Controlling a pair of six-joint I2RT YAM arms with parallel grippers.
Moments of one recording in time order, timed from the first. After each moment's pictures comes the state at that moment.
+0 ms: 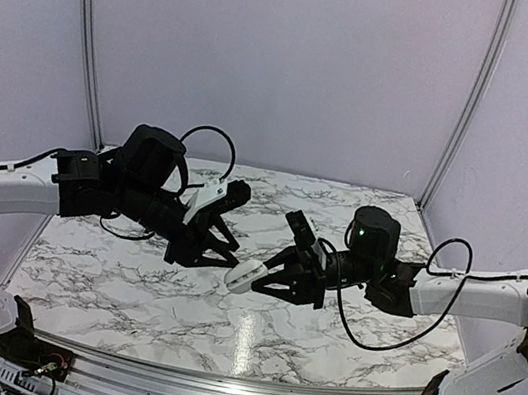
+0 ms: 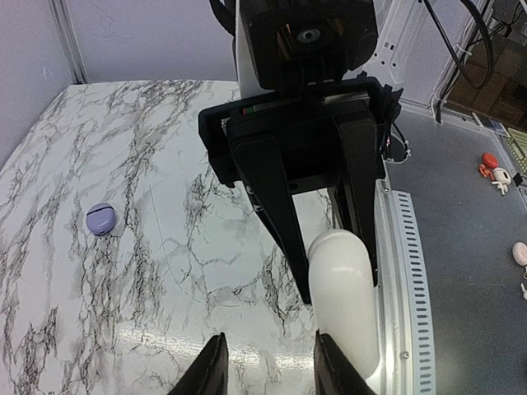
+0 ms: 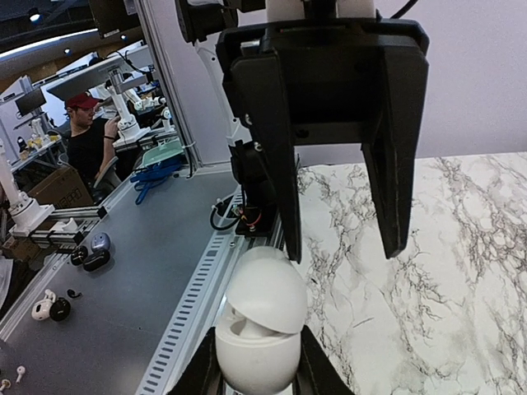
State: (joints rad) left arm -0.95 1.36 1.15 -0.39 0.50 0.21; right arm 0.86 1.43 0.75 0.51 -0.98 0.07
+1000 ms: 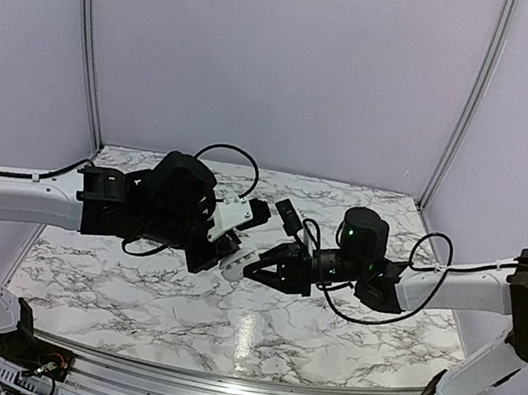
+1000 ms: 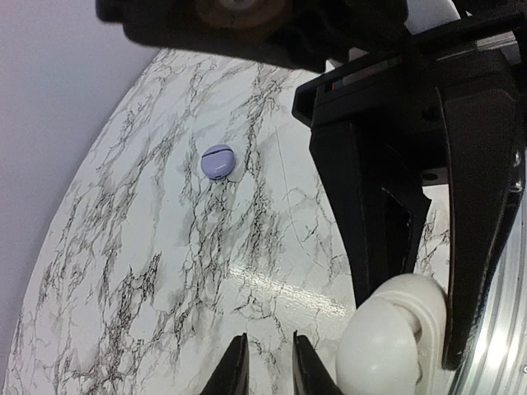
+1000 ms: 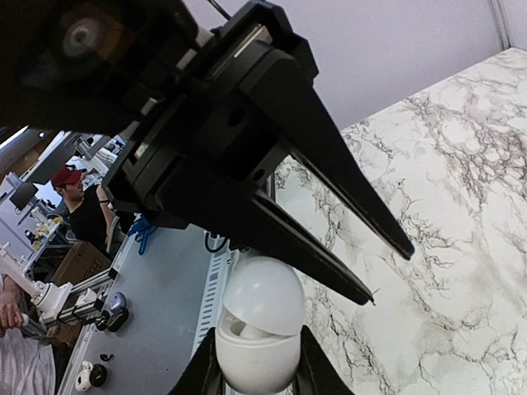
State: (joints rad) left arm -1.08 1.47 1.18 -0.38 -0.05 0.25; right arm 0.83 1.53 0.77 0.60 -0.88 0.43
